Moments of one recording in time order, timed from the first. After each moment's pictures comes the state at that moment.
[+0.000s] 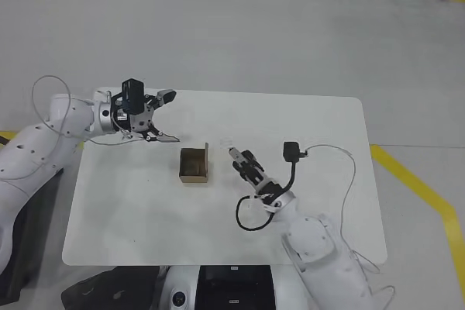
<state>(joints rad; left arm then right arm) 0.41 -0.67 -0.40 -1.07 1.40 -0.94 0.88 -1.48 -1.43 1.03 -1.87 -0.32 0.11 0.23</state>
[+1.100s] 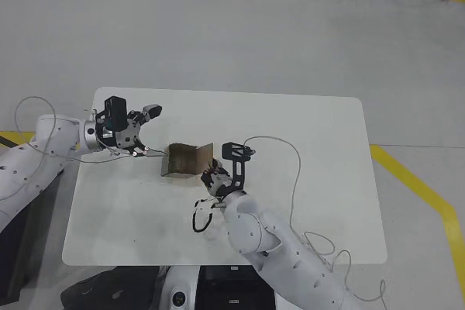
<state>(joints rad) 0.55 -0.56 -0.47 -1.17 1.36 -0.92 0.90 -1.25 -1.52 0.71 -1.73 -0.65 0.58 0.23</state>
